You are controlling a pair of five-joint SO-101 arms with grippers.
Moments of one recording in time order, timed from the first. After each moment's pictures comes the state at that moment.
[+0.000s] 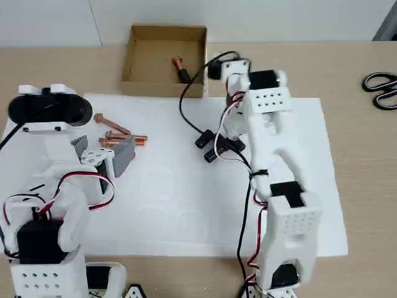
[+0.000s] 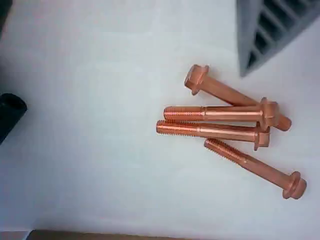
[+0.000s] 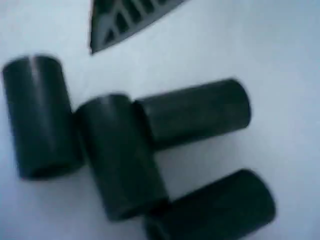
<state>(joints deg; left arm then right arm) -5.3 -59.4 30.3 77.9 6.4 -12.2 29.7 -30.0 90.6 11.7</state>
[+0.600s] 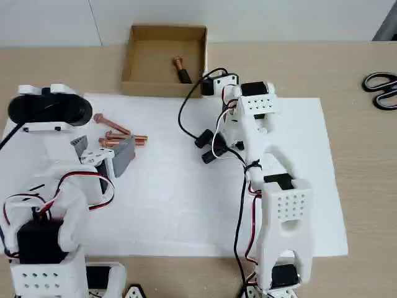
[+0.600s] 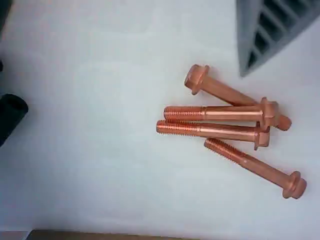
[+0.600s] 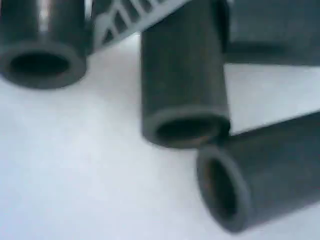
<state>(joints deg) -5.3 -59.4 30.3 77.9 6.4 -11.9 40.9 -30.1 82.5 18.3</state>
